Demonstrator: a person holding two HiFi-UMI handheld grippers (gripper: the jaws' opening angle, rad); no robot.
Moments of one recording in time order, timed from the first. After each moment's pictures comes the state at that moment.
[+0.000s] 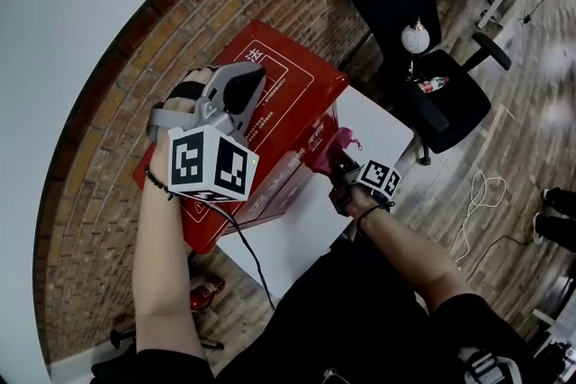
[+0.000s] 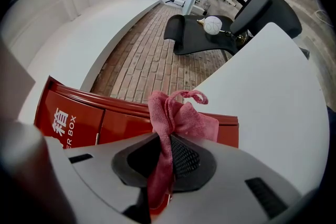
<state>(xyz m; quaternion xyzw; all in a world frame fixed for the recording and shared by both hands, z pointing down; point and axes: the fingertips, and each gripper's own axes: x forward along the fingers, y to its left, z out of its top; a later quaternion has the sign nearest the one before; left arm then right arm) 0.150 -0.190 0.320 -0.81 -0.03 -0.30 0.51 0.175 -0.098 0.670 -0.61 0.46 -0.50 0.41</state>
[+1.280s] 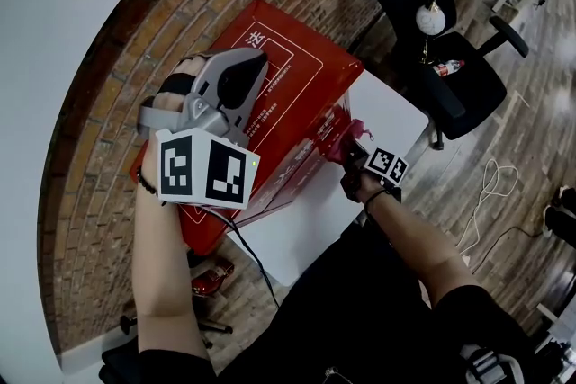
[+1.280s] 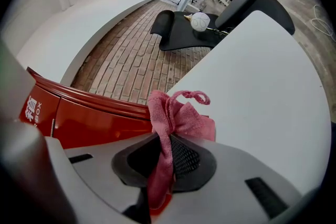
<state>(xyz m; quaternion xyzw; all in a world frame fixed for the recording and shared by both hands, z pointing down) 0.149 -0.189 0.319 -0.81 -0.03 -0.30 0.50 0.178 -0.098 0.755 -0.63 0.43 -0.53 0.37</state>
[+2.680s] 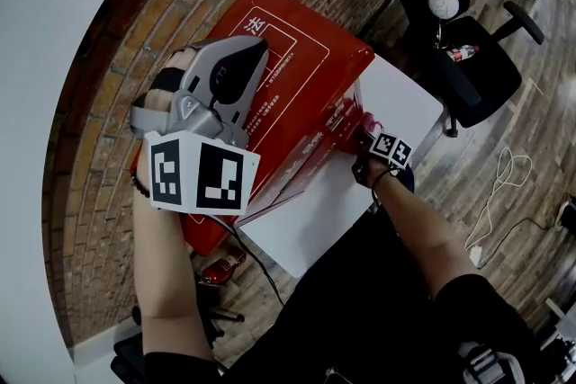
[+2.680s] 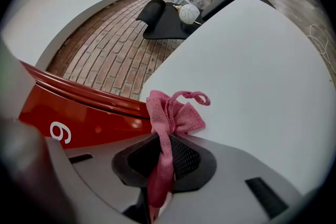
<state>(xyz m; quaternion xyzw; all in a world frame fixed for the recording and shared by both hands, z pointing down) 0.149 -0.190 0.320 -0.81 -0.02 -0.30 0.50 0.177 -0.098 0.844 -0.66 0.39 -0.58 0.29</state>
